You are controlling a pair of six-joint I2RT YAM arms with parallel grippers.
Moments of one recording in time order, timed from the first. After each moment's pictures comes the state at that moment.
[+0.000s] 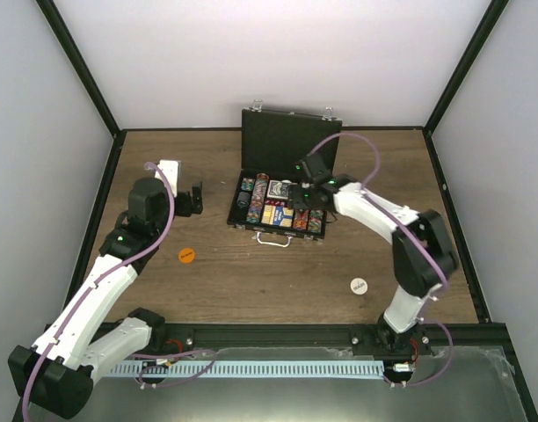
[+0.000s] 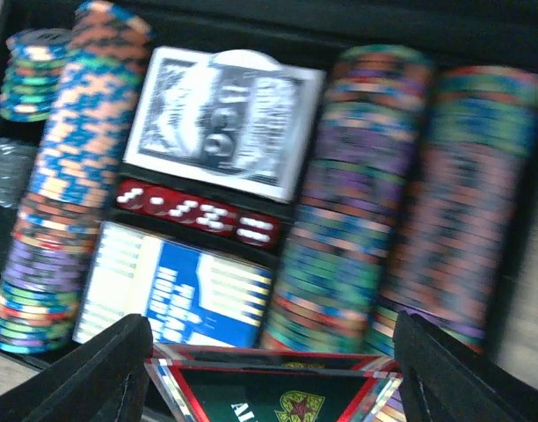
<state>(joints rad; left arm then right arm) -0.37 0.92 0.85 -0.32 -0.20 -0.10 0.53 1.66 1.21 -0.53 0.08 0.47</state>
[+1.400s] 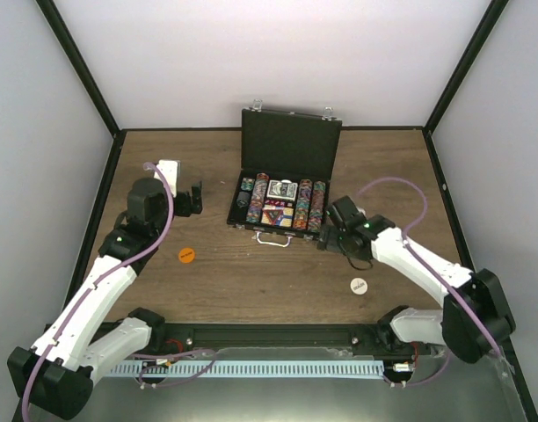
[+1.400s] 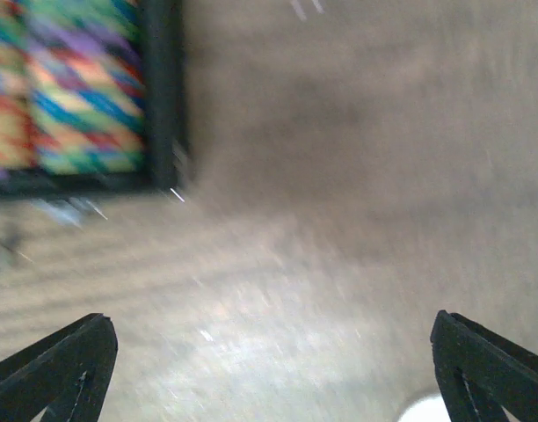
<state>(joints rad) -0.37 0.91 0.85 -0.32 -0.20 -0.10 0.57 1.29 0.84 -0.70 0.18 0.70</state>
